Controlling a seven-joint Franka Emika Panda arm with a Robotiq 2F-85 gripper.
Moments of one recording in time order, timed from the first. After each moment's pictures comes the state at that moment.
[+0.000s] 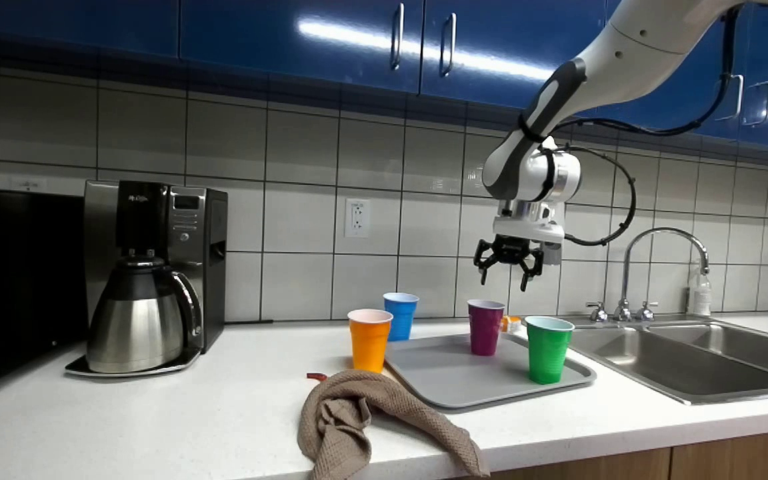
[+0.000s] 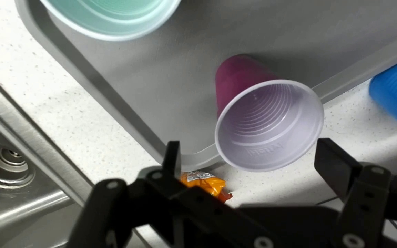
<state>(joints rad) 0.01 0.28 -0.09 -2.01 0.06 2.52 0.25</state>
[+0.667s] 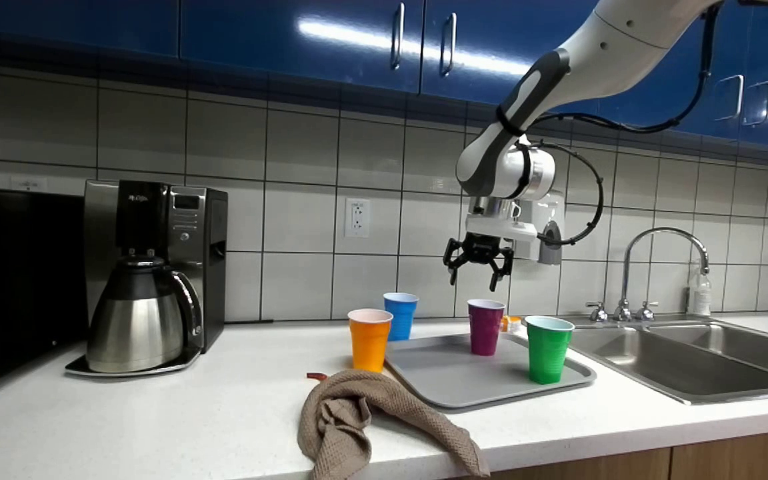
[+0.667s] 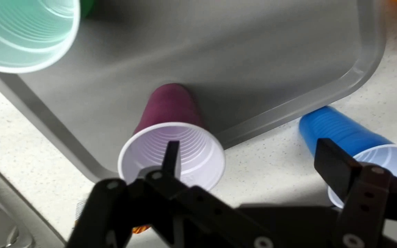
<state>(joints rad) 0.07 0.27 -0.02 -2.02 0.05 2.52 0.24</state>
